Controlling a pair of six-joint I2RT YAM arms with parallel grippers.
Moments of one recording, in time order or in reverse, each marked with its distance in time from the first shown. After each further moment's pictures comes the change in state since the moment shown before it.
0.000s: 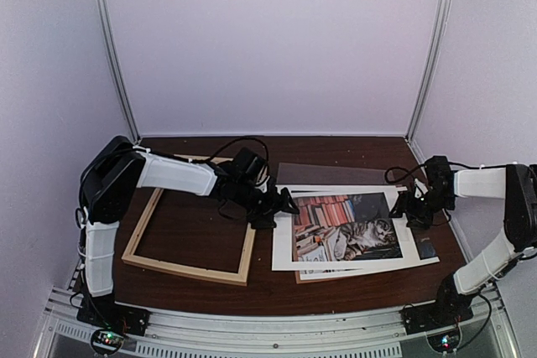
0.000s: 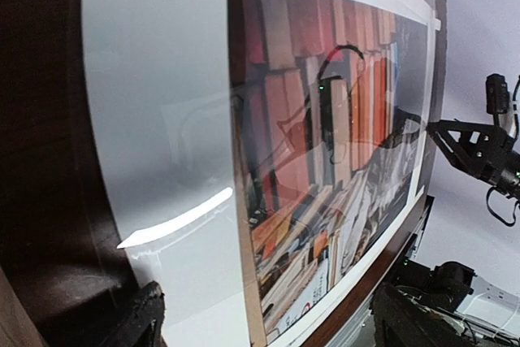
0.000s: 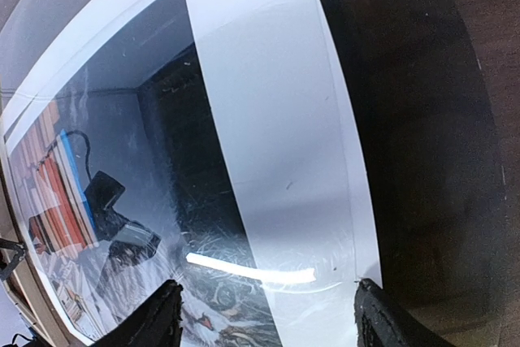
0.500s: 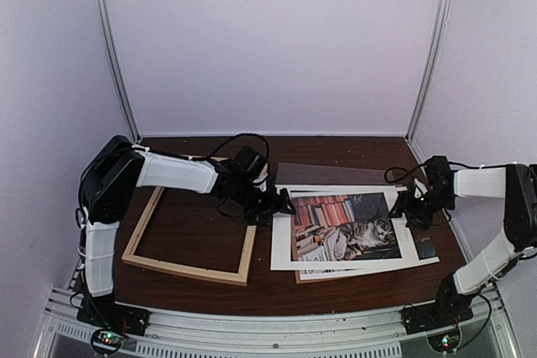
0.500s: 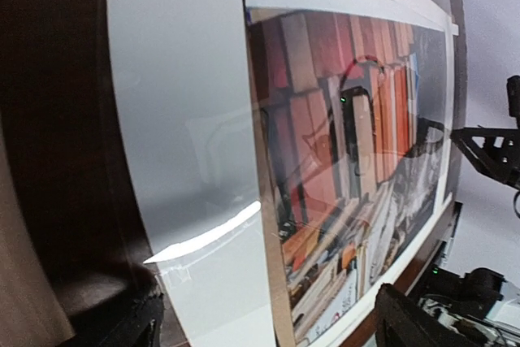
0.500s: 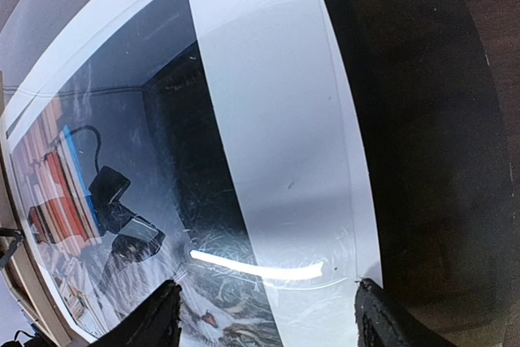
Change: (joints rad) left arm 0.000 0.000 0.015 -0.041 -0.072 0.076; right arm 0.000 0.000 0.002 -0.005 -0.016 -0.001
